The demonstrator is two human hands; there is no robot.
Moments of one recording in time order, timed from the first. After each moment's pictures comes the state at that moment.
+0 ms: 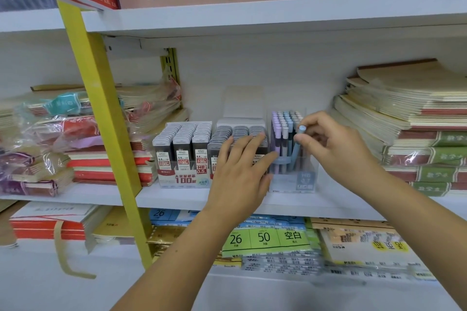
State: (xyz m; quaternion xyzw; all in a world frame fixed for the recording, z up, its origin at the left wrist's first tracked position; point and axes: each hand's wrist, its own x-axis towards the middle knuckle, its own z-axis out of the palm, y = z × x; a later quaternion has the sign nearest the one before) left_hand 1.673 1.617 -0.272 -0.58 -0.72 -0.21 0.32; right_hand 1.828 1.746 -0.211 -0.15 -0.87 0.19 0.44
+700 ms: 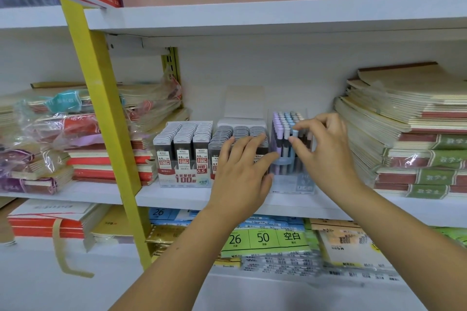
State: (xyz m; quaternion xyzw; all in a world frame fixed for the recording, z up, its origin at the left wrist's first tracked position) left_hand 1.675 1.619 -0.269 -0.58 -0.73 -0.22 0.29; right_hand 1.800 1.754 -0.235 -0.24 -0.82 0.06 0.51
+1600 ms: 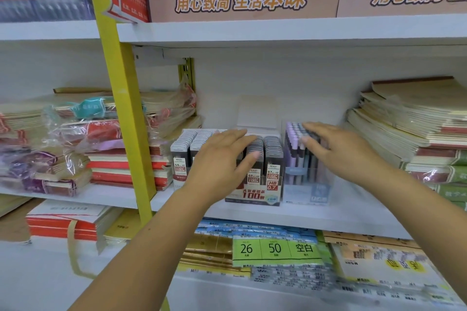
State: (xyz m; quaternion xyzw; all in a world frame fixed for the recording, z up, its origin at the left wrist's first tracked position) left_hand 1.614 1.589 -0.231 -0.57 -0.75 -0.26 0.21; right_hand 1.802 1.774 -0.196 -0.25 -0.93 0.00 0.28
